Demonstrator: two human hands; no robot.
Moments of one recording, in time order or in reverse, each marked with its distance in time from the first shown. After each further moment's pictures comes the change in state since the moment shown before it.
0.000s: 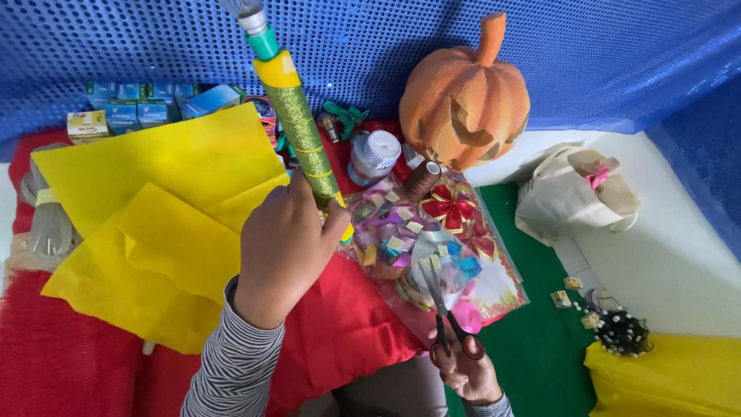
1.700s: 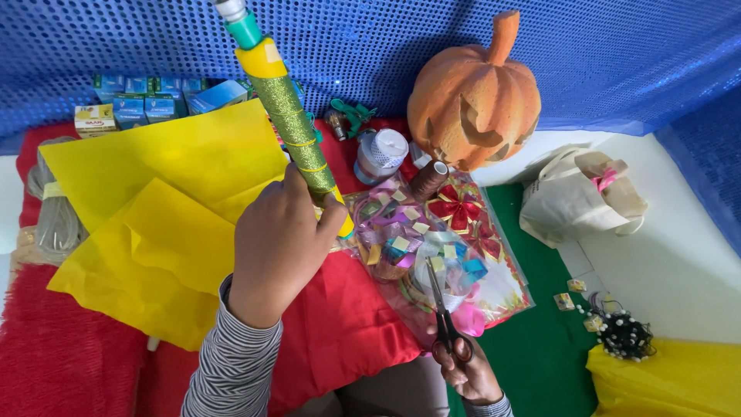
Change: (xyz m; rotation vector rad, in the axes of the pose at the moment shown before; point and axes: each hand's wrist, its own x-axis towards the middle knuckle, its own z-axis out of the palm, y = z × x) left_hand 0.002 -0.006 -0.007 0.002 -0.002 -0.073; right_hand 0.012 0.004 0.048 -0.355 0.126 -0.175
